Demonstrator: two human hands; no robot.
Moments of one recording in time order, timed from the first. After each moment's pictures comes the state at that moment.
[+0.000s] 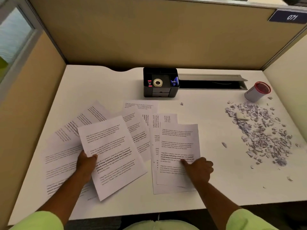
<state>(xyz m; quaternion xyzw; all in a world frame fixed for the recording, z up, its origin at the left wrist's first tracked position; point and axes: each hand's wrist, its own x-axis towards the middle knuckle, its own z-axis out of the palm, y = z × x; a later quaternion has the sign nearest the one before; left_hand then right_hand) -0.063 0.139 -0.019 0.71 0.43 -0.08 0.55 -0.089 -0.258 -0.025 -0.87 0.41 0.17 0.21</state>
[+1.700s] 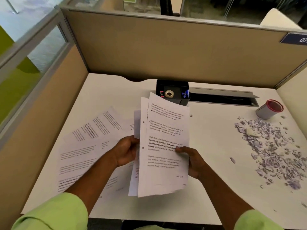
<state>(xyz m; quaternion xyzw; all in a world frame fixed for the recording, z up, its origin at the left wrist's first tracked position) -0.027 0.046 0.101 0.43 0.23 -0.31 0.81 -0.032 -0.224 0.054 -0.48 0.21 0.35 0.78</state>
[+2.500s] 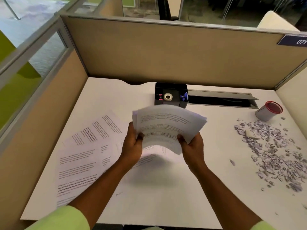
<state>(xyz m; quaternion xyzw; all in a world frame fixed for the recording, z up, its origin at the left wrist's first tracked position) -0.028 0.010 0.112 0.76 0.09 0.01 0.64 -0.015 -0.200 0.095 -0.74 0.08 -0.04 0.67</state>
